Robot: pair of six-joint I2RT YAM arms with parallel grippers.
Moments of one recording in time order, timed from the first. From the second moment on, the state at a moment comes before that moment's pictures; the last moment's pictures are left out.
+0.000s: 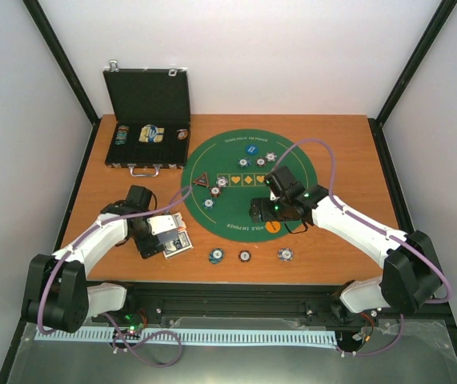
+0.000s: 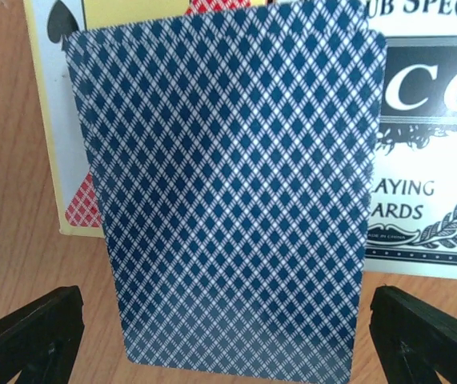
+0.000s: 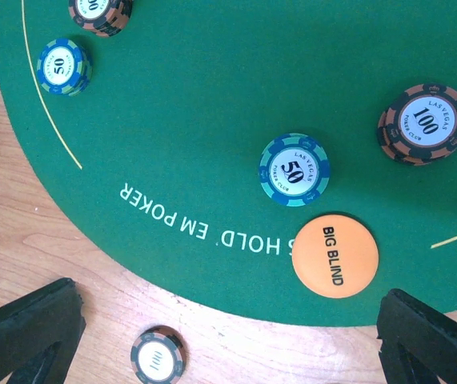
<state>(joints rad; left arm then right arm) -0.21 1.22 0.64 -0.75 0.04 0.89 0.66 1.38 0.99 -0.66 -0.04 0.50</state>
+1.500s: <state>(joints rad) -0.21 1.30 0.62 -0.66 -0.01 0.94 0.67 1.38 0.99 -0.66 -0.05 0.51</state>
